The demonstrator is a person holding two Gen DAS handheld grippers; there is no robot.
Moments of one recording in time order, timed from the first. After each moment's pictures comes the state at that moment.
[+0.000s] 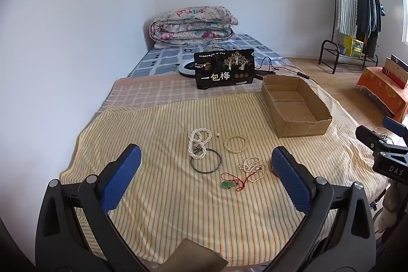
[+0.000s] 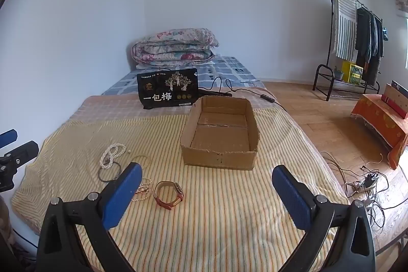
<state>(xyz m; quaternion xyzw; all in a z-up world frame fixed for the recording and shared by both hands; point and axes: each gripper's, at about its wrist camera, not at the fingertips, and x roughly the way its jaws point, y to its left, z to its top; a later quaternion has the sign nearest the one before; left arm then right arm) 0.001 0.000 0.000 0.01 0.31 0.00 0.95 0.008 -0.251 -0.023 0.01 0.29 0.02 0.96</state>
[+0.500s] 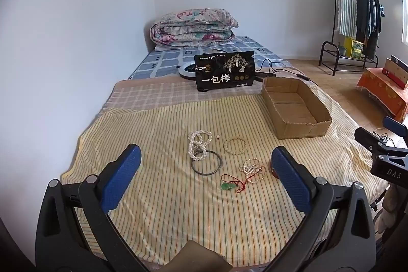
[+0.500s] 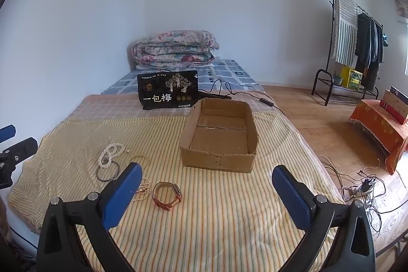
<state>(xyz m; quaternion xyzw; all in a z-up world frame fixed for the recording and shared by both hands) -0.004 0.000 0.004 0.02 0.29 0.00 0.96 0.001 -0.244 -0.020 -0.01 0.28 0.01 0.96</state>
